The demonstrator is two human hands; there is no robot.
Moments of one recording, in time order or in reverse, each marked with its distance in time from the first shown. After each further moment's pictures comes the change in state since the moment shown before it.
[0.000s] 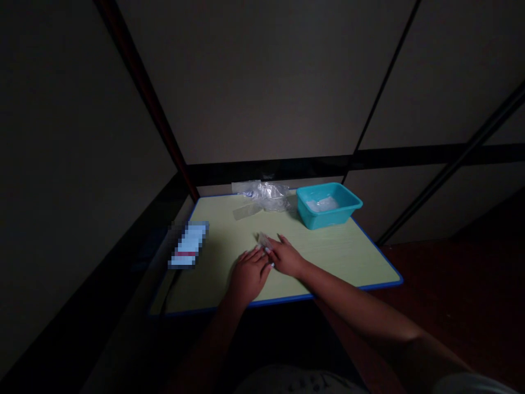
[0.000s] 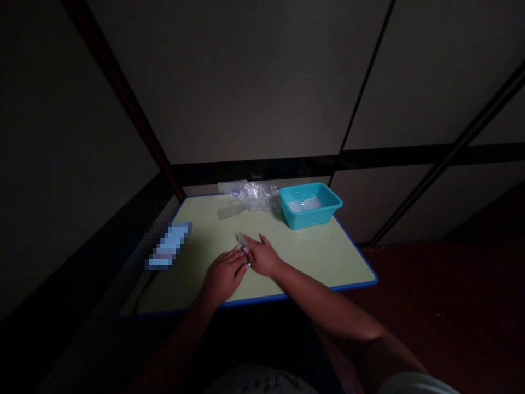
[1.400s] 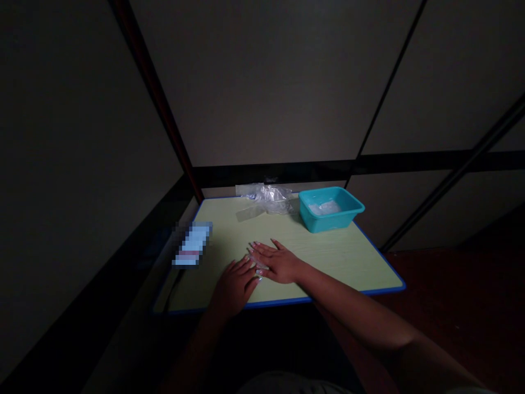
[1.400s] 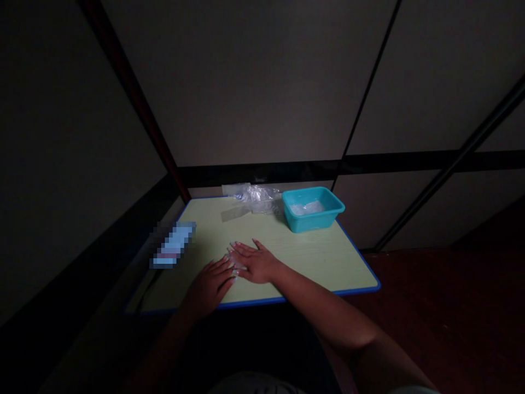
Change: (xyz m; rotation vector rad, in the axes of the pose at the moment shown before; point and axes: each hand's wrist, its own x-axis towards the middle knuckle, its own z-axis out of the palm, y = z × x) left_hand -0.040 -0.029 -0.014 0.087 0.011 0.092; right_hand 0.002 -0.005 0.004 -0.272 -0.231 -0.287
